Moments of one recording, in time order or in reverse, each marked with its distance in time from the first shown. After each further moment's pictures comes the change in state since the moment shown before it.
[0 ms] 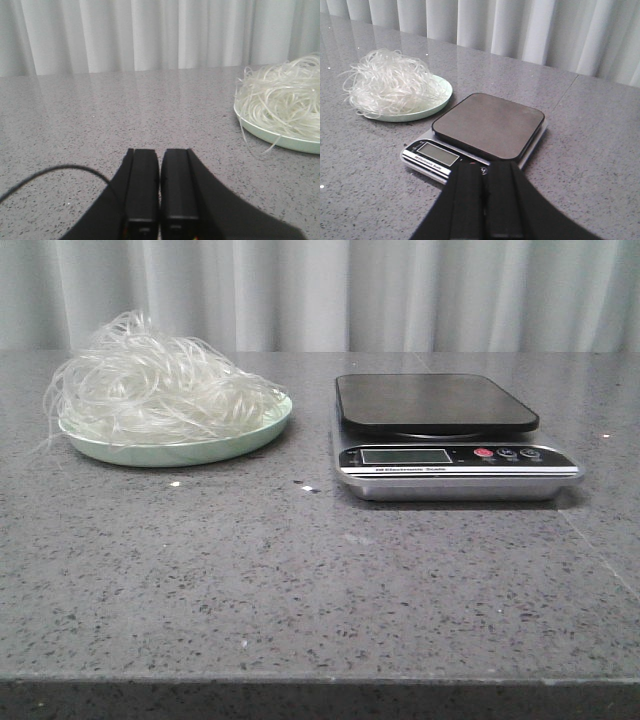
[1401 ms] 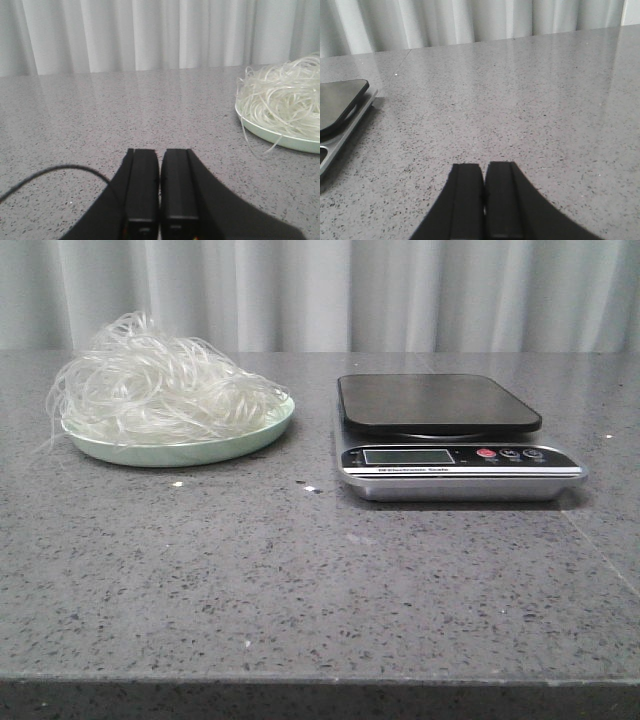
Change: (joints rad) left arm 0.000 0.000 0.000 0.000 0.000 0.000; right arm -0.499 -0.262 0.319 -0.274 -0.083 0.446
